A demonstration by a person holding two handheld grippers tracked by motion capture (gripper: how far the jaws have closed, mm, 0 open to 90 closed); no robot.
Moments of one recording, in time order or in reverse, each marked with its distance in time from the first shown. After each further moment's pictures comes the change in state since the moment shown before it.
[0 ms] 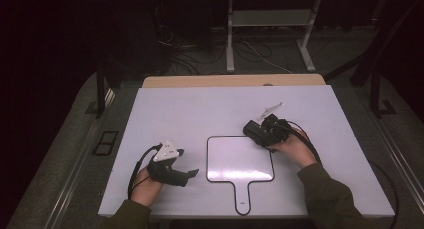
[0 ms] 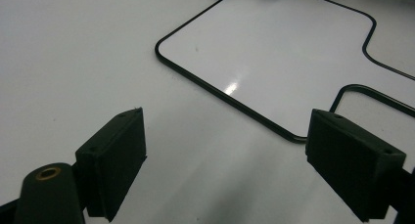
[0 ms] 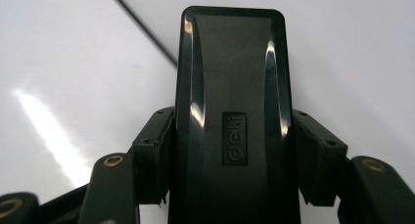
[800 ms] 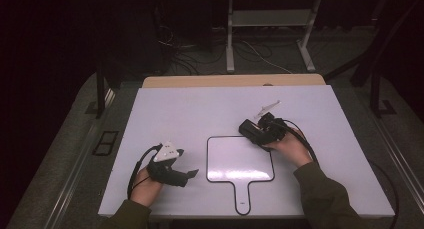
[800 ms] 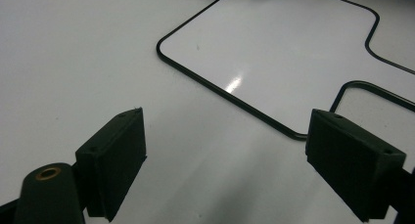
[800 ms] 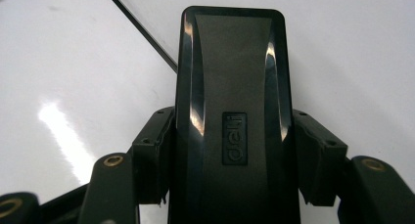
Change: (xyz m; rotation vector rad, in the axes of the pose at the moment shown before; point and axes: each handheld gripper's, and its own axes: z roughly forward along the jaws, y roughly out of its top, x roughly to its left) left arm 0.001 0.000 -0.002 0.026 0.006 0.033; right arm 0.002 0.009 0.003 -0.028 0.040 0.017
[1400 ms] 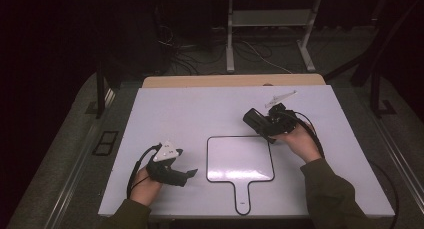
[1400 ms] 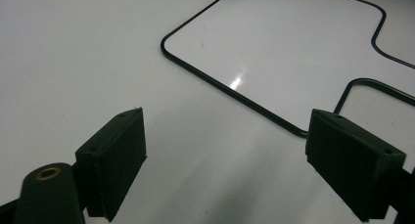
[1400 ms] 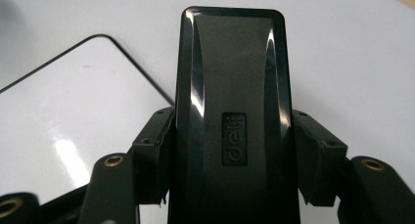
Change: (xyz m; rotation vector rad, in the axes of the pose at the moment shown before) left arm 0.002 -0.001 0.001 0.006 0.010 -0.001; right arm -0.015 0.007 -0.039 -0.114 0.020 0.066
